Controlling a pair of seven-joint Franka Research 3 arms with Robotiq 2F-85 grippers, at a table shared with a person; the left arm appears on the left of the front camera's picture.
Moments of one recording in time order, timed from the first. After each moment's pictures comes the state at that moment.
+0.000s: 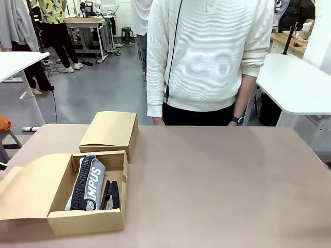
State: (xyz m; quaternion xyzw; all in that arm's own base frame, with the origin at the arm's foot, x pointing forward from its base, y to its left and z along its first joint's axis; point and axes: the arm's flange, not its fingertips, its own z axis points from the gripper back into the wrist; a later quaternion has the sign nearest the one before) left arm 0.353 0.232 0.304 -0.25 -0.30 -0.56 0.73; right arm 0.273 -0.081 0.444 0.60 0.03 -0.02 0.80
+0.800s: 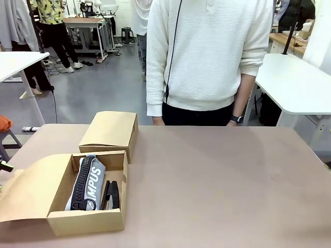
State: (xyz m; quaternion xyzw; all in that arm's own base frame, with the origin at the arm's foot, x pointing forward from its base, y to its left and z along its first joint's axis) left arm 0.354 0.225 0.295 -0.27 -0.31 -0.57 0.71; right arm 0.273 -0.081 0.444 0.60 0.03 -0.02 0.80
